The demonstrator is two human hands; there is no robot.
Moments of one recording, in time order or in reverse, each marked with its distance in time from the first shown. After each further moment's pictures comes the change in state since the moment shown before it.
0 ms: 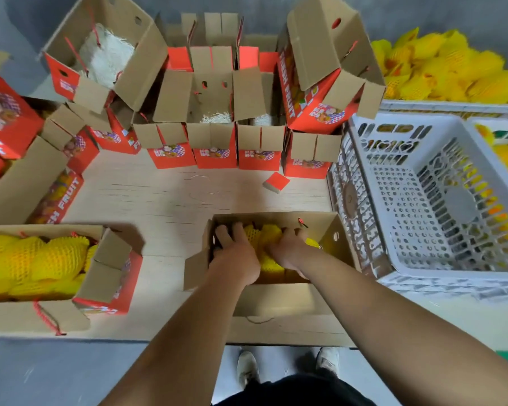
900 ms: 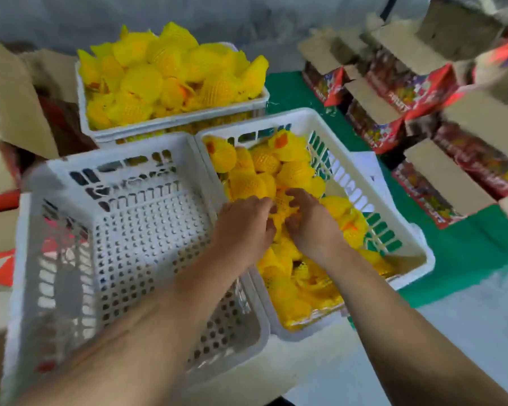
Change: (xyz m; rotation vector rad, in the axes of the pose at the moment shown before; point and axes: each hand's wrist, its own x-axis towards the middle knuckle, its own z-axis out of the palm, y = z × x) left_hand -0.012 0.575 0.200 0.190 0.155 1.086; right_hand 0.056 0.475 -0.397 0.184 0.657 -0.125
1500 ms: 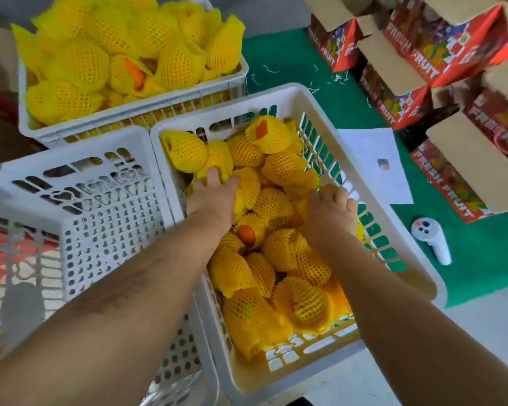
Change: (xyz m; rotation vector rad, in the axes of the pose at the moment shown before) left_hand 0.108 -0.026 0.041 0.305 -0.372 -0.400; right_hand 0.078 0.102 0.005 -0.693 -0.108 0.171
